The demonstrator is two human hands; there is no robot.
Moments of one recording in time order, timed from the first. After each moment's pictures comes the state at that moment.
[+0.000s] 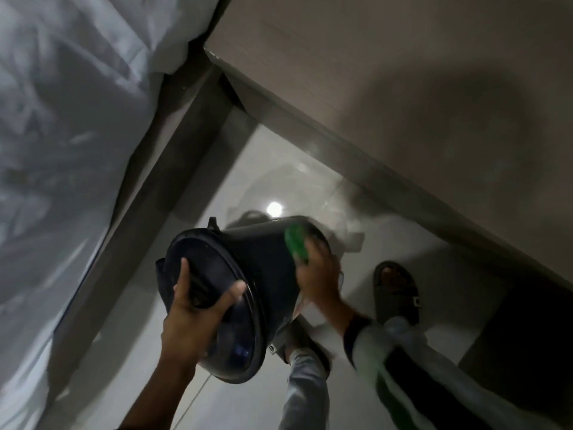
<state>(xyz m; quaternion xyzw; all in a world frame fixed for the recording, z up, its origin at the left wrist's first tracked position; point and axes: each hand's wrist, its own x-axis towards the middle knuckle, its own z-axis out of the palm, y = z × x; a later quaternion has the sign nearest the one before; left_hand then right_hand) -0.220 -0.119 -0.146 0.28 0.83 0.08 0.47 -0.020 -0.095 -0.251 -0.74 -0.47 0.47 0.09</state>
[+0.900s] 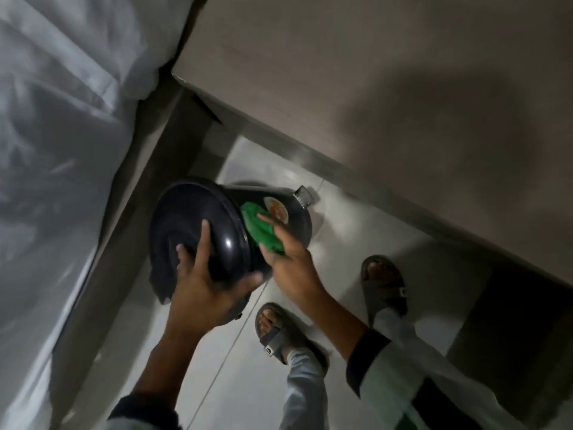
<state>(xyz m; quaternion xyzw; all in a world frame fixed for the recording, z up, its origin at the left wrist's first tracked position) -0.173 -0.062 -0.113 0.47 0.77 -0.02 0.42 -0.025 -0.064 -0.170 -0.62 -0.35 0.64 0.30</state>
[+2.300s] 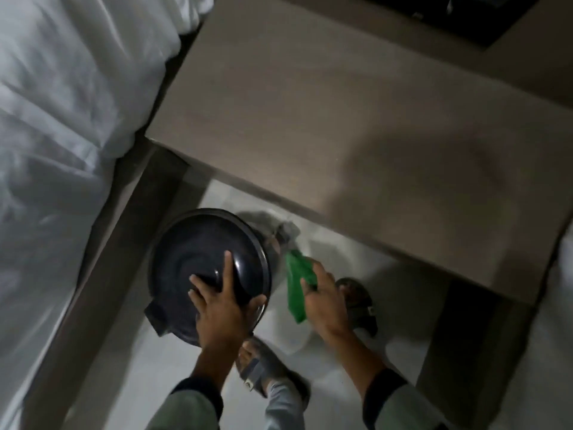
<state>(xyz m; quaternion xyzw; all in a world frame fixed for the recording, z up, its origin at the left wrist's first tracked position) -0.088 -0.082 -0.135 0.55 0.76 -0.12 0.34 0.081 -0.099 -0.132 -0.80 -0.28 0.52 0.15</state>
